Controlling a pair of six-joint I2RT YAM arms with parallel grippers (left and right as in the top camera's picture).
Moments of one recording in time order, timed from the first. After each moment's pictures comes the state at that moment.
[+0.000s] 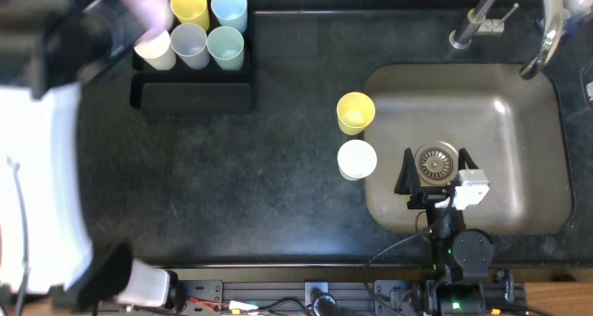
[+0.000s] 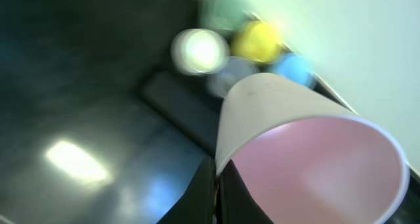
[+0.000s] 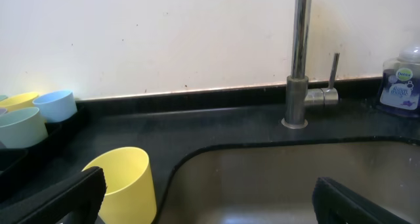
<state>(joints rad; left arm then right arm) -0.03 1.66 2.20 -1.54 -0.18 -0.78 0.04 0.01 0.02 -0.02 -0.02 0.14</state>
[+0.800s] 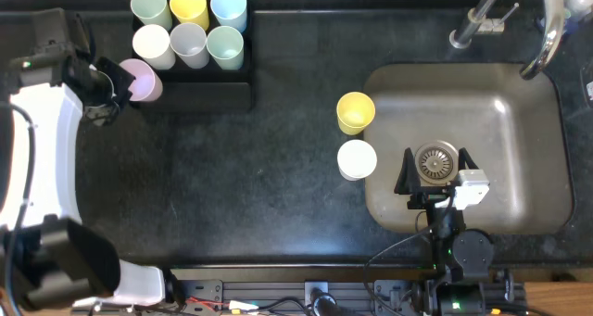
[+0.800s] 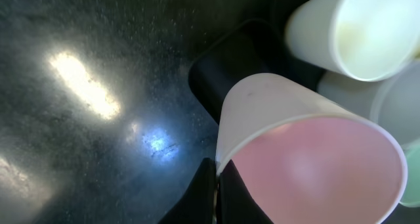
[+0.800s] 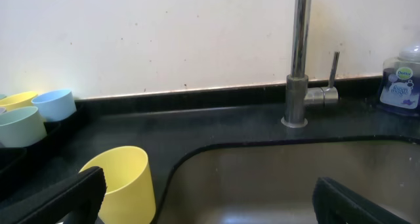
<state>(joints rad) 0.23 1.66 1.47 -1.05 0.04 -0.77 0.04 0.01 0.02 -0.02 -0.02 0.14</state>
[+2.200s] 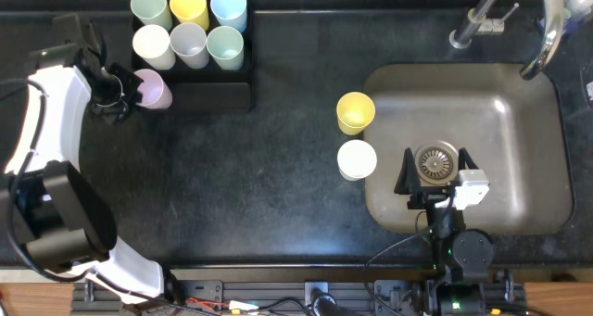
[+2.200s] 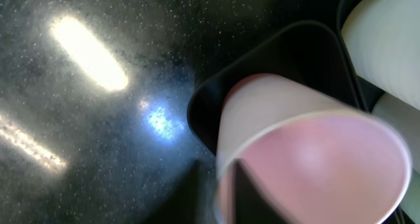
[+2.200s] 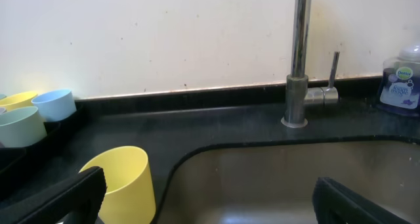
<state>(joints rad) 0.25 1.85 1.47 -0.99 0.09 -0.77 0.04 0.01 0.02 -0.02 -0.02 0.14</state>
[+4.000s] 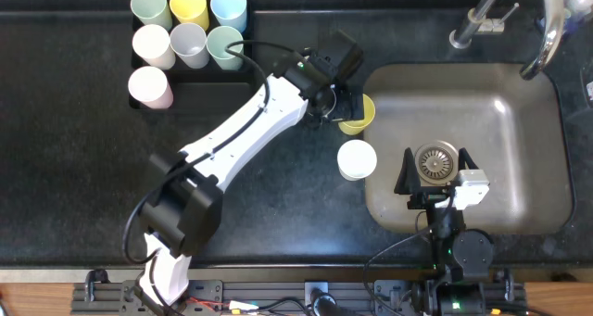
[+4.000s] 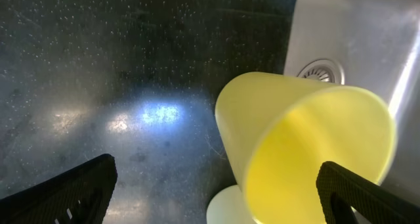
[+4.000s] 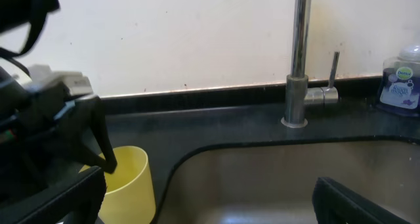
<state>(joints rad) -0.70 2.08 1.79 -0.95 0.09 -0.80 0.04 0.01 0.02 -0.02 -0.02 0.14</state>
